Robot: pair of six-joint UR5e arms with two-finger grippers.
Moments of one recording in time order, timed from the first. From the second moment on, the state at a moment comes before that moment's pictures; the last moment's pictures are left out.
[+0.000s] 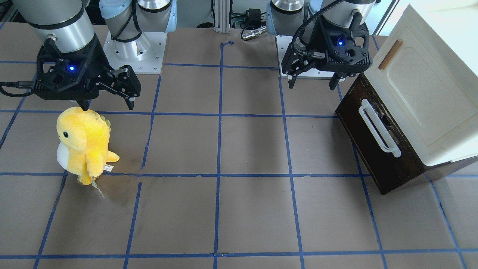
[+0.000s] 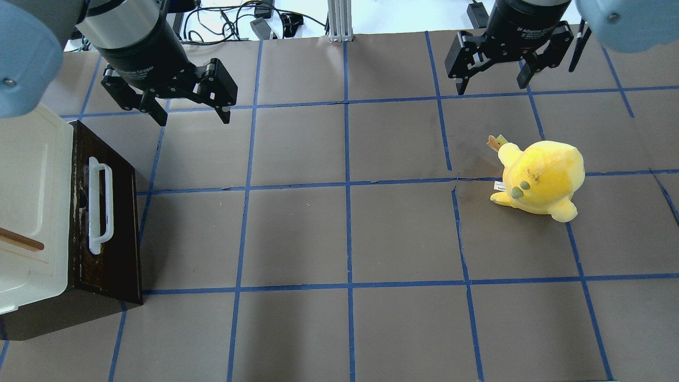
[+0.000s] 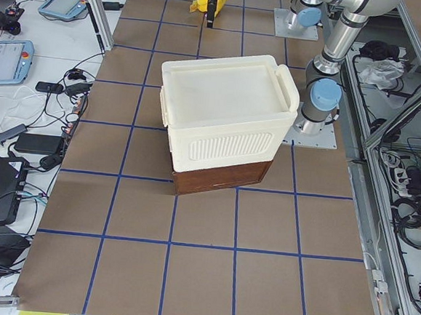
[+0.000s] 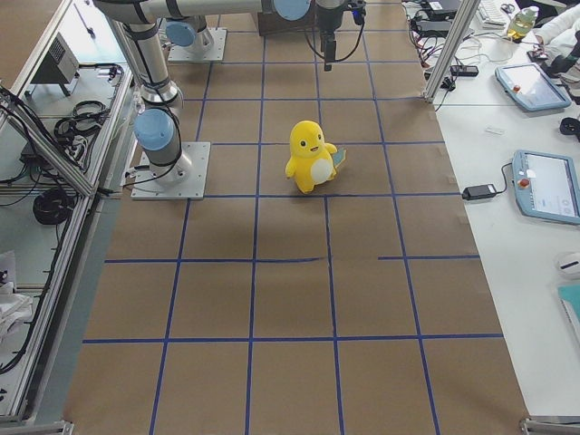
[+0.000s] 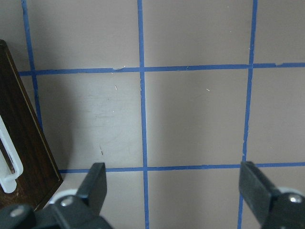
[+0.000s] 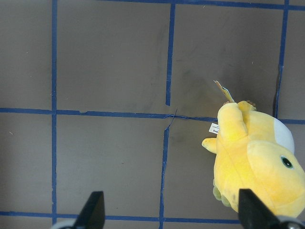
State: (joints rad) left arm -1.65 -1.57 -1.49 -1.62 1.57 -0.06; right arm 1.60 -1.48 1.44 -1.57 -1.58 -0.02
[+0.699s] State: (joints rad) left arm -1.65 -1.57 -1.49 -1.62 1.56 -0.06; right arm 1.60 -1.48 1.44 -1.57 -1.58 -0.02
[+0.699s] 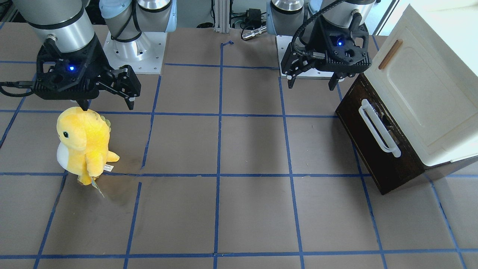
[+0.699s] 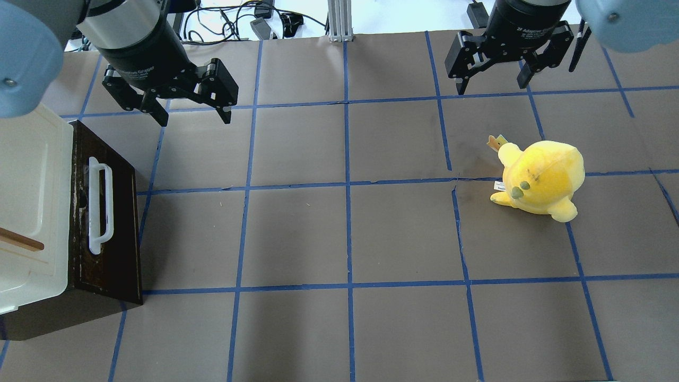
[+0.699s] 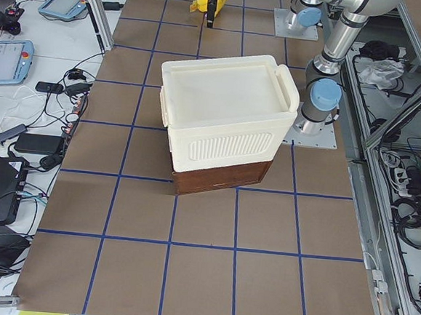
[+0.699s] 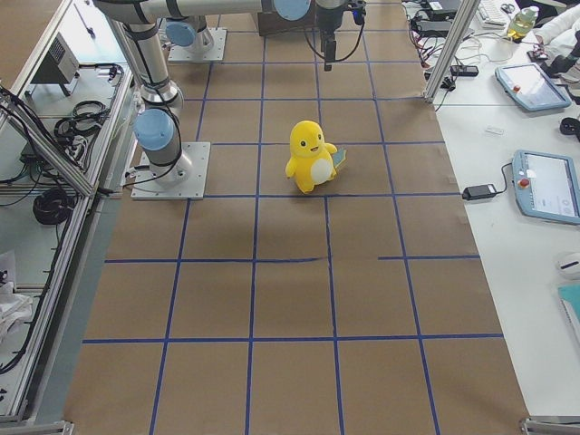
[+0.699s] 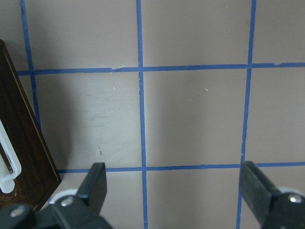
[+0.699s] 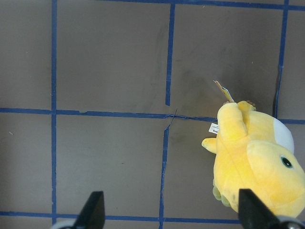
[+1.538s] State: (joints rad) left arm -1.64 -1.57 -1.49 -1.61 1.56 -0.05; right arm 1.60 -1.48 1.44 -1.57 -1.58 -0.02
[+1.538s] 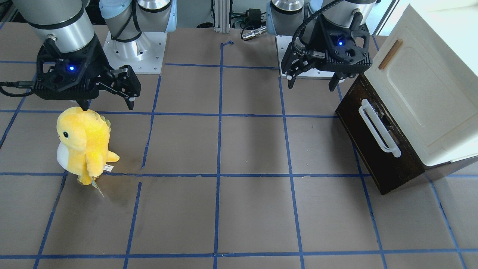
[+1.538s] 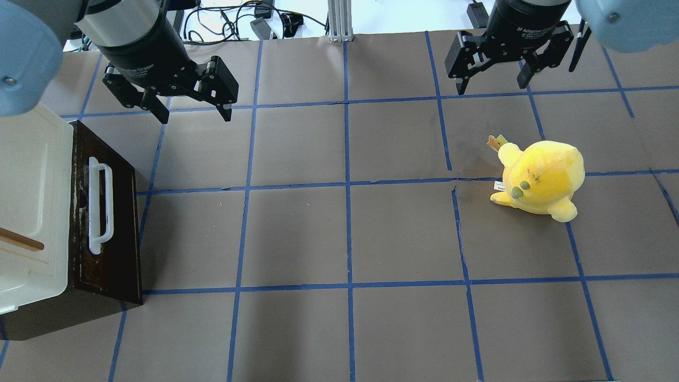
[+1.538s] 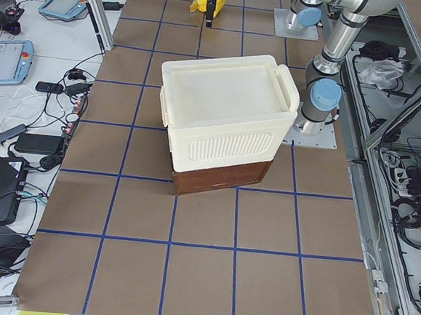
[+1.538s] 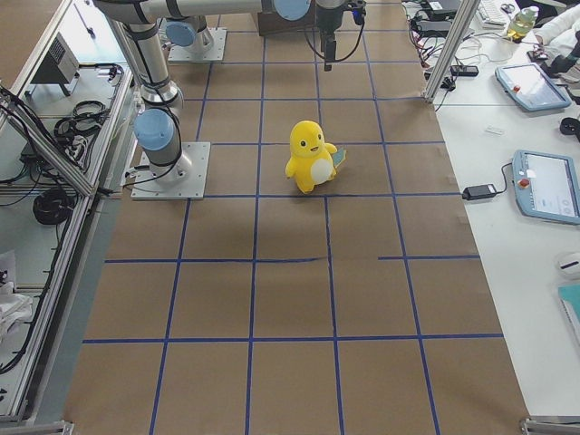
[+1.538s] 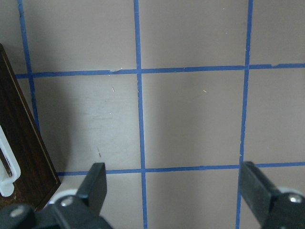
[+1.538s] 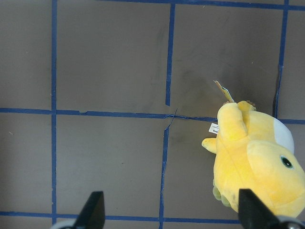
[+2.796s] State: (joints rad) left arm -1.70 -1.68 -1.69 -1.49 1.81 -0.08; right arm 1.60 -1.48 1.44 -1.57 -1.58 -0.02
